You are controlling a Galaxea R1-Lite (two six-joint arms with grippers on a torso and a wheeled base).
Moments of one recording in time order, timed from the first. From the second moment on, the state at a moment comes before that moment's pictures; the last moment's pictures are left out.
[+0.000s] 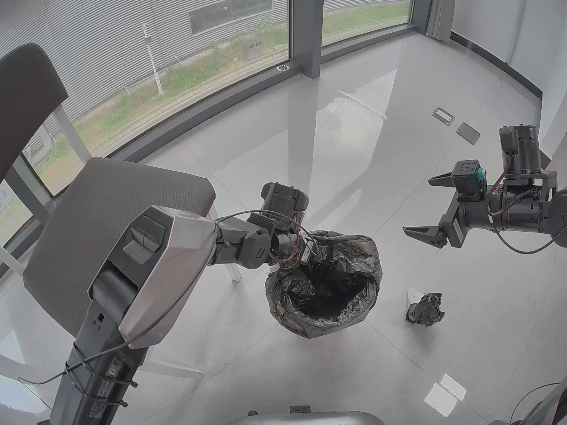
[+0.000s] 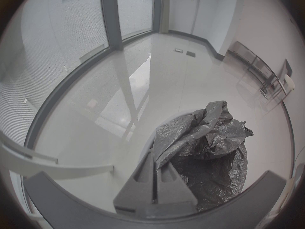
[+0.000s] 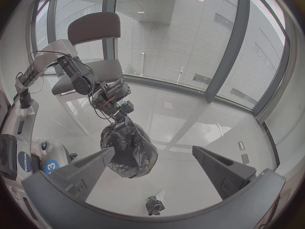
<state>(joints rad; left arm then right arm) -0.57 2.59 -2.00 -0.01 0.11 0.12 0.28 1.65 -1.01 -0.17 0.25 -0.61</state>
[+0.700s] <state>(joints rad) -0.52 2.54 -2.00 -0.15 0.03 0.29 0.29 1.64 -1.01 -0.17 0.26 -0.62</state>
